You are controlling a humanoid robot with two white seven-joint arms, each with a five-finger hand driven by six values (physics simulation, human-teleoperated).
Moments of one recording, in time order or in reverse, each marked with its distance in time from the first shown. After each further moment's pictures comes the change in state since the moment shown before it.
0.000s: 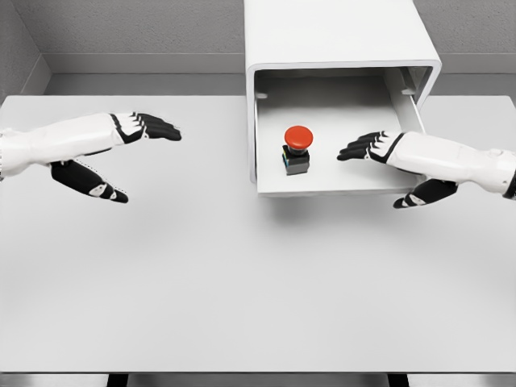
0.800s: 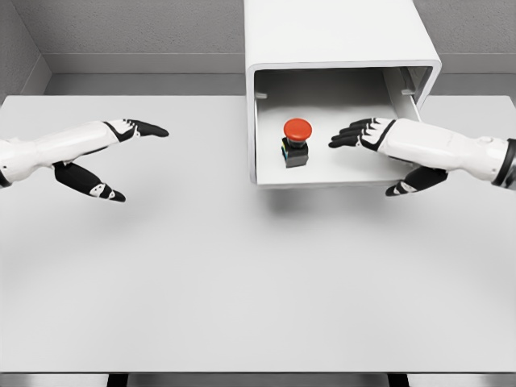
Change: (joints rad) left arm 0.040 -0.076 0.012 0.156 -0.003 0.000 0.003; right arm -0.040 0.074 -0.023 0.052 0.034 -0.018 0.016
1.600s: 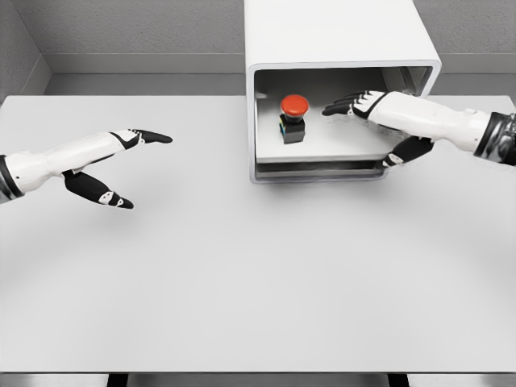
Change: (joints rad) left arm 0.063 -0.056 0.036 0.046 0.000 0.000 -0.001; right arm -0.129 0.147 0.008 0.194 0.040 0.000 0.043
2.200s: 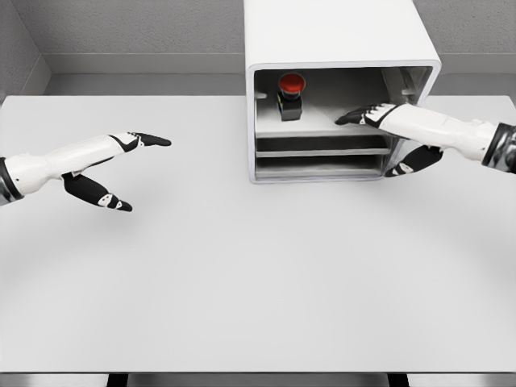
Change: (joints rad) left arm 0.008 0.000 0.001 0.003 -0.002 0.000 -0.006; right arm 0.078 -0.059 -0.030 0.005 -0.029 -0.001 0.020
